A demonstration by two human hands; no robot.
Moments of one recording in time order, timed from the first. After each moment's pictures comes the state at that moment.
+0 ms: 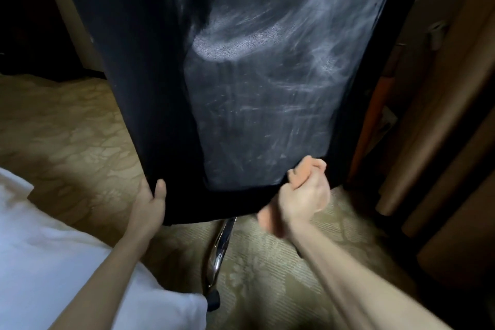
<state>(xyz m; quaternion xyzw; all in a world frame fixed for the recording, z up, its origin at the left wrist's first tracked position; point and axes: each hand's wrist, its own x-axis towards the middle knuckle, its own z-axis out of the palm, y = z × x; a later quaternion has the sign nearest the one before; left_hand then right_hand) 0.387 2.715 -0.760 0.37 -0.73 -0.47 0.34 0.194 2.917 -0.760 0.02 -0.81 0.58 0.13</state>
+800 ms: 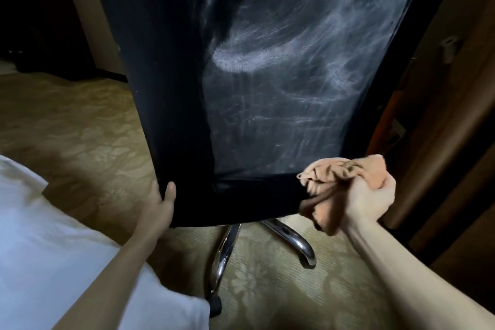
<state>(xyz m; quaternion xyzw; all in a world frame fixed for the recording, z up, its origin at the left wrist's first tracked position) 0.390 2.704 -0.760 0.37 -0.72 -0.49 0.31 0.172 2.983 -0.699 -0.09 -0.66 0.74 0.13</state>
